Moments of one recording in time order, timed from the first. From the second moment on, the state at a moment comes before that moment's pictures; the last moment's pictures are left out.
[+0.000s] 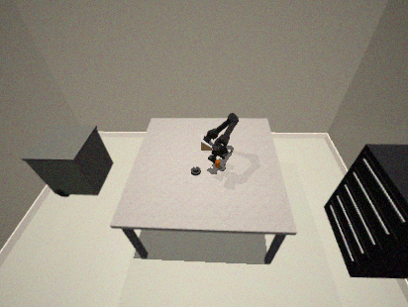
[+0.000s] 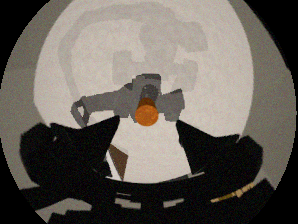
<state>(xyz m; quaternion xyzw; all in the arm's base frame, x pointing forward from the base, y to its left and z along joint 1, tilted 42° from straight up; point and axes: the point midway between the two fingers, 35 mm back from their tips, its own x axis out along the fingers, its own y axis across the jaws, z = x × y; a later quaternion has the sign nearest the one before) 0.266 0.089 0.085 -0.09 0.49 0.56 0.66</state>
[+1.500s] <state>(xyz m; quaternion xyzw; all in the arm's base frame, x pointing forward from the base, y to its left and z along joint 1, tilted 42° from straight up) 0.257 0.132 0.038 -0.09 0.49 0.56 0.66</state>
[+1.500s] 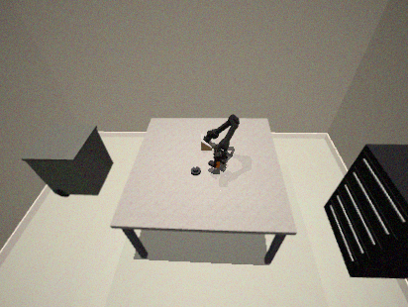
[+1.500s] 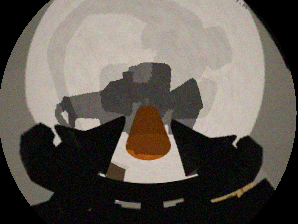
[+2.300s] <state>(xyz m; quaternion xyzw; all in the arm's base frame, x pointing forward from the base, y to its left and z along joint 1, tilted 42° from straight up) 0.266 0.109 0.050 -0.10 0.49 0.55 0.67</state>
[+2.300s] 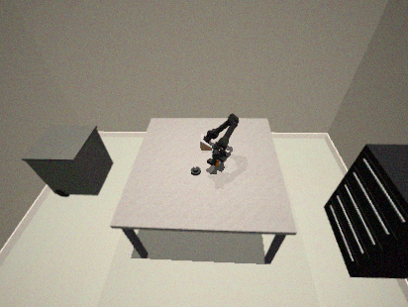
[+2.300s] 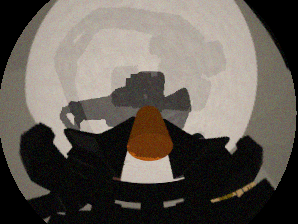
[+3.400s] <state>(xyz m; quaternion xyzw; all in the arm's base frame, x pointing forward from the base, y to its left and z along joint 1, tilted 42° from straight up) 0.271 0.040 0.143 -0.10 0.49 0.54 0.68</state>
